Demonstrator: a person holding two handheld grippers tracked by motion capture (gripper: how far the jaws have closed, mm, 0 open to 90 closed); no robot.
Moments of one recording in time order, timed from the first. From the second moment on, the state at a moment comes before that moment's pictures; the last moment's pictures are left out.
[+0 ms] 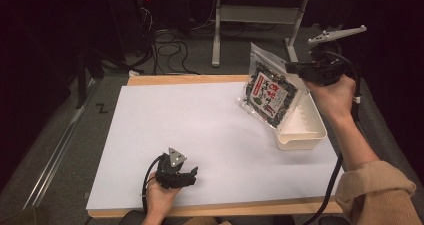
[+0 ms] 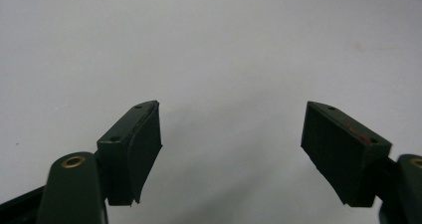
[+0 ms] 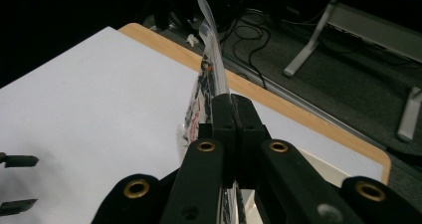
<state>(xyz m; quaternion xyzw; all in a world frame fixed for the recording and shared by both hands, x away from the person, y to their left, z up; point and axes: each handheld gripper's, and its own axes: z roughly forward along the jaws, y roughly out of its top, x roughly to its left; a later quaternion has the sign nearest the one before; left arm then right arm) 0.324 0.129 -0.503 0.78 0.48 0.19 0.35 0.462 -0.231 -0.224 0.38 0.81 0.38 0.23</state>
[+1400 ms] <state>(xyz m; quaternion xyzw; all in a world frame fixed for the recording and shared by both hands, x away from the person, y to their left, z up) 0.324 0.127 -0.504 0.79 0.47 0.19 0.34 0.483 -0.301 -0.239 0.46 0.76 0.32 0.32</state>
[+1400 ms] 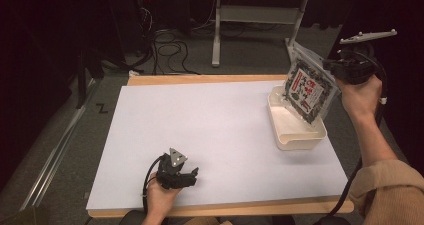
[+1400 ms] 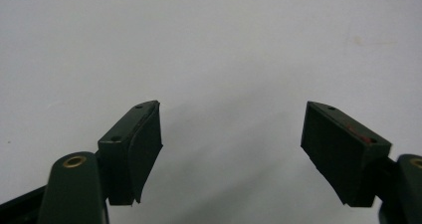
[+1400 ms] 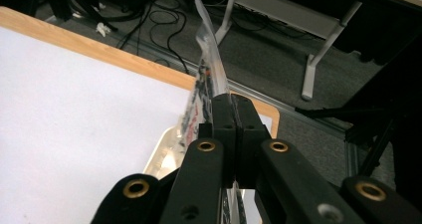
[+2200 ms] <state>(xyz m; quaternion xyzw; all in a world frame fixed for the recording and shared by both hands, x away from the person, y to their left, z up) 0.323 0.128 -0.505 0.79 0.48 0.19 0.34 0.496 -0.294 -0.268 0.46 0.78 0.31 0.30</state>
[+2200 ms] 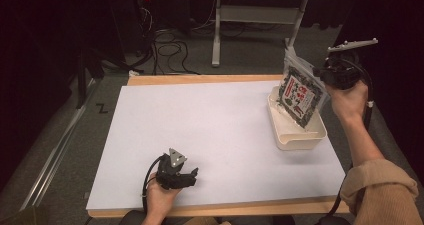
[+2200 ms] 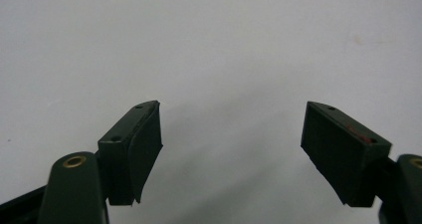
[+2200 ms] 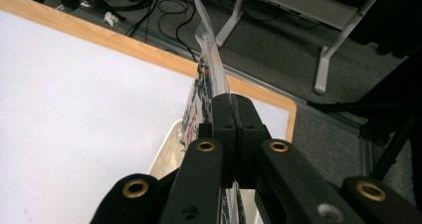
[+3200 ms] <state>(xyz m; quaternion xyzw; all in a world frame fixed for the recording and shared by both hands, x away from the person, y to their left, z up) 0.324 0.127 -0.505 0.79 0.48 0.19 0.34 0.500 -0.315 -0.299 0.49 0.77 0.30 0.27</state>
